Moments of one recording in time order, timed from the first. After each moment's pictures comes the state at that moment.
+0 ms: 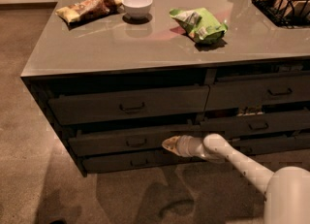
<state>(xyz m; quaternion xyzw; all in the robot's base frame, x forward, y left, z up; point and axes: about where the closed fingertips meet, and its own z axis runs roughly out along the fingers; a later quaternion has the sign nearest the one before) 0.685 -0.084 0.354 -0.57 0.66 0.16 0.47</state>
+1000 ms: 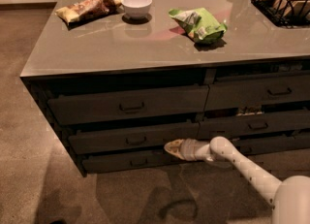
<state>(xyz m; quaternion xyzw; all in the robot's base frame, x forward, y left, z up) 0.667 -0.091 0.357 -0.56 0.65 0.20 0.48</state>
